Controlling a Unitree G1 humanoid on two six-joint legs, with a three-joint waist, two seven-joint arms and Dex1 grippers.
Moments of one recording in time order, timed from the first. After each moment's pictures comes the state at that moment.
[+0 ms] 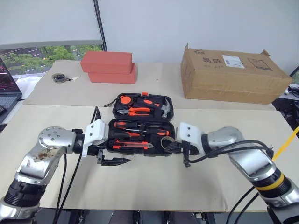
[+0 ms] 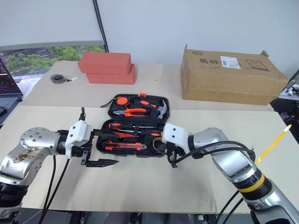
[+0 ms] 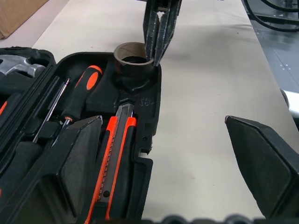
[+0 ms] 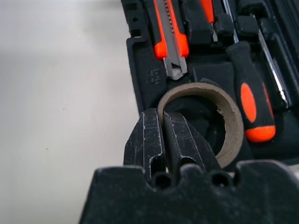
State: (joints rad) left arm -0.26 0.84 0.00 -0.30 -0.45 0.35 -1.28; right arm -0.50 -0.75 0.39 -0.40 0.21 0.66 0.98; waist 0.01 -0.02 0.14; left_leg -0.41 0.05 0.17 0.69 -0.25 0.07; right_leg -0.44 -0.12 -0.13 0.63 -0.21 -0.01
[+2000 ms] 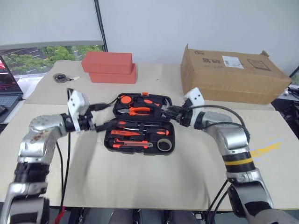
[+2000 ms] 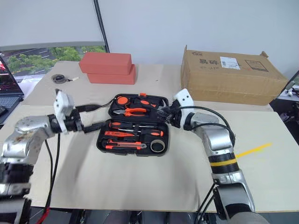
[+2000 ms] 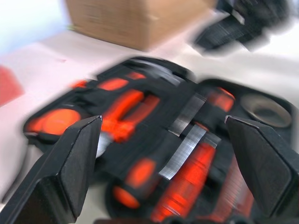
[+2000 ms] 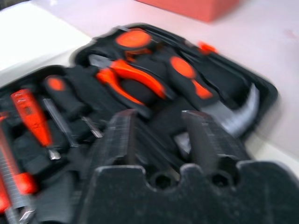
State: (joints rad) left arm -0.65 0.68 0.14 0.38 -0.47 0.35 -1.02; right arm -0.73 -0.32 -0.02 0.29 0.27 0.62 0.63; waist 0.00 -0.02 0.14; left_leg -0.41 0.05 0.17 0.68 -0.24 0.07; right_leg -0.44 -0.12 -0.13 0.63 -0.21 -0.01
